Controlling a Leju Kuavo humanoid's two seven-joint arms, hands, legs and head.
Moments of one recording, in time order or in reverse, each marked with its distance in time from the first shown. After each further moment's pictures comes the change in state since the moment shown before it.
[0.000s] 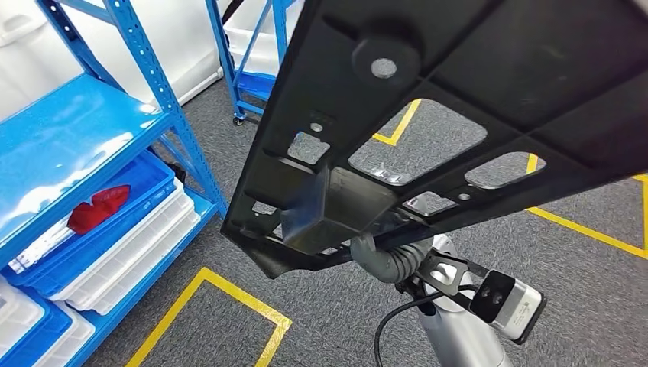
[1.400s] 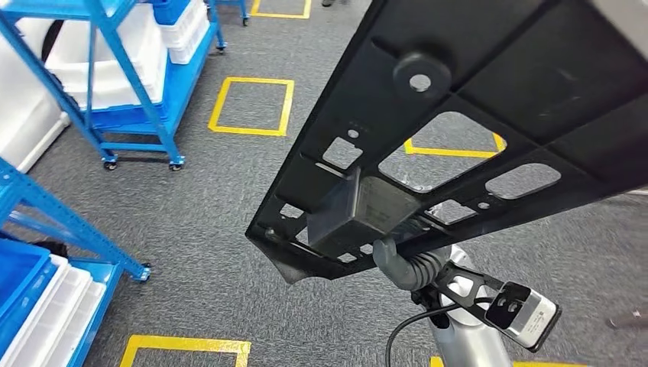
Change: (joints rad) left arm -0.002 0.005 0.051 0.000 0.047 -0.002 0.009; right arm 0.106 0.004 -0.106 -0.036 0.021 0.047 -0.001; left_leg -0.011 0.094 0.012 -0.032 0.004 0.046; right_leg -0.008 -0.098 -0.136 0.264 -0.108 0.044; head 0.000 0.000
